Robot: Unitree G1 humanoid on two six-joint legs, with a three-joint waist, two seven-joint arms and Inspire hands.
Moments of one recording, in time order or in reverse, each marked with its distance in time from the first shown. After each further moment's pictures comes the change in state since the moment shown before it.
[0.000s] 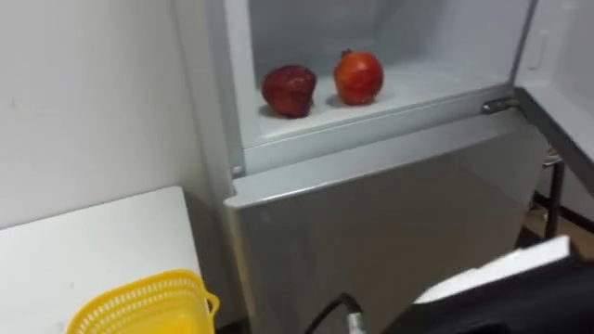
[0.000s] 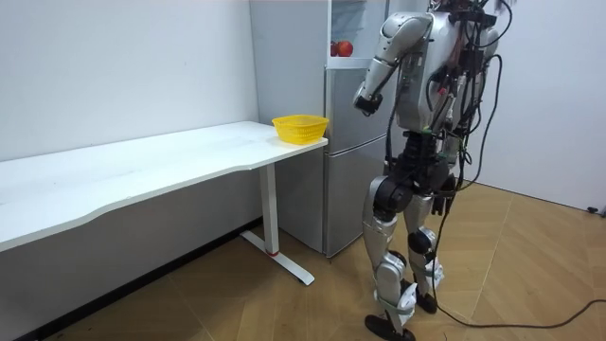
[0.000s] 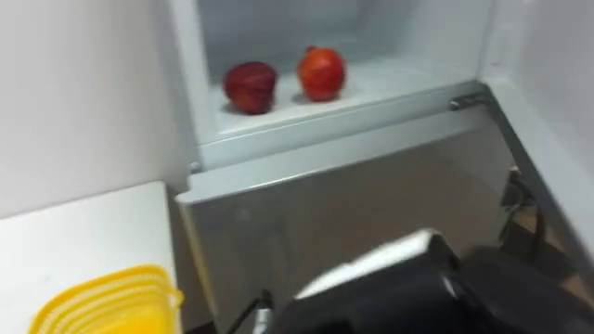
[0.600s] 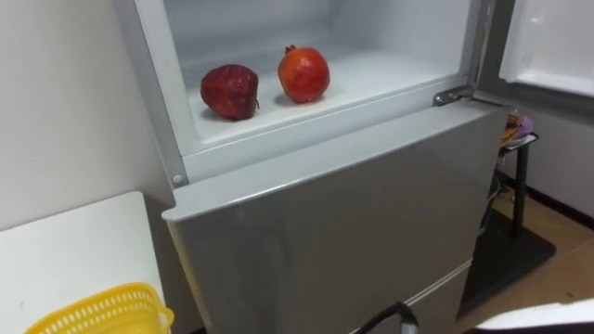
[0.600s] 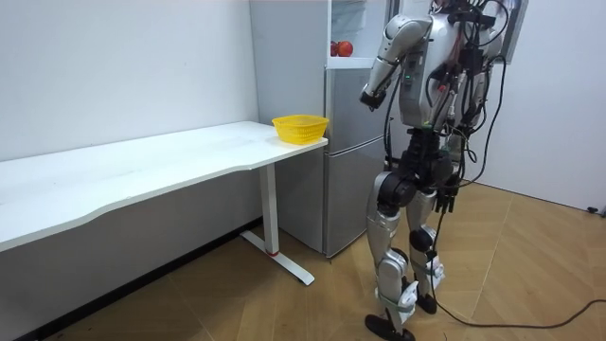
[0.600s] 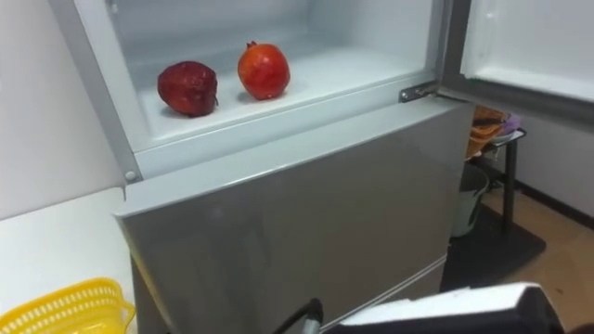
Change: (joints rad) left arm -0.051 -0.041 -0.008 0.034 -0.061 0.021 -0.054; right arm -0.019 -0.021 0.031 -0.028 0.073 -0.010 0.011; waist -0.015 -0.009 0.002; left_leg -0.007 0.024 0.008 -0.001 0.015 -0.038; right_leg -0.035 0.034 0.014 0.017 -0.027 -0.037
